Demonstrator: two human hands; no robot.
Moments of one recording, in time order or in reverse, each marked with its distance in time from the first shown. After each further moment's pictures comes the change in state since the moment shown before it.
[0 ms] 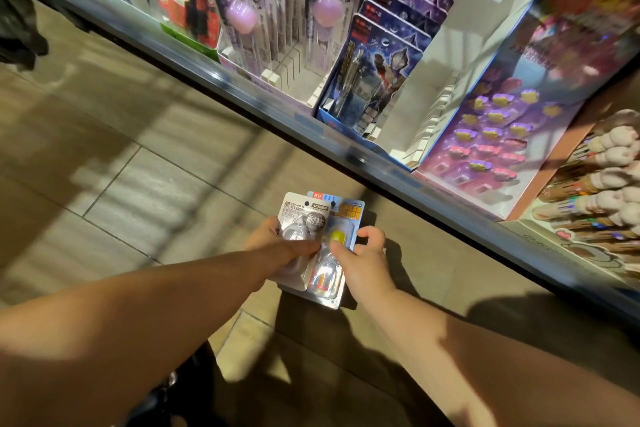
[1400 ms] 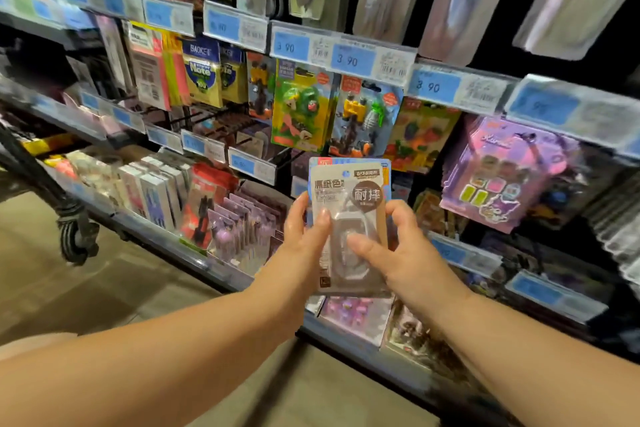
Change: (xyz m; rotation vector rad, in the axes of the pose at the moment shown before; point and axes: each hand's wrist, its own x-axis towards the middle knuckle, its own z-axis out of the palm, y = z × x) left_hand -0.331 0.185 0.034 -0.531 -0.189 0.964; right_hand -0.247 -0.187 -0.238 0.104 -0.141 -1.040
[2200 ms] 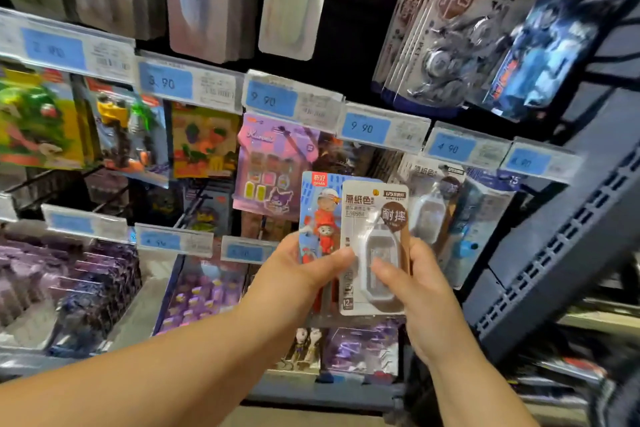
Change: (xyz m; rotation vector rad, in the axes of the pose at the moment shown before) left_hand -0.009 -0.037 0.214 -0.017 -0.437 -0.151; right_hand -0.141 0.015 -0.186 0.015 0.579 -0.002
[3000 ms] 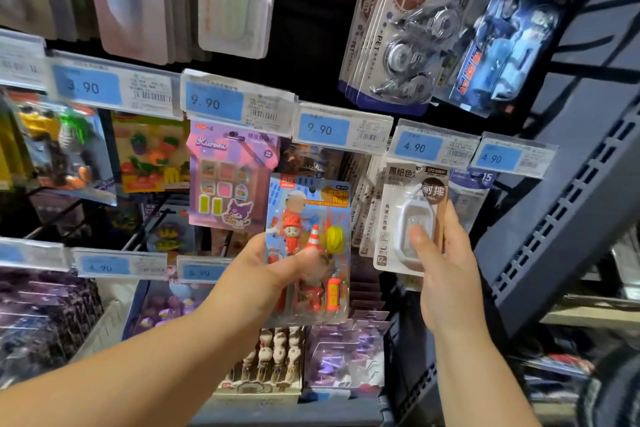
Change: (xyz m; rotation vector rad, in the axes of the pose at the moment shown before) left_hand 0.034 -0.004 0.005 0.095 0.022 -0.009; right_hand 0.042 0.016 -0.062 -0.037 0.367 -0.174
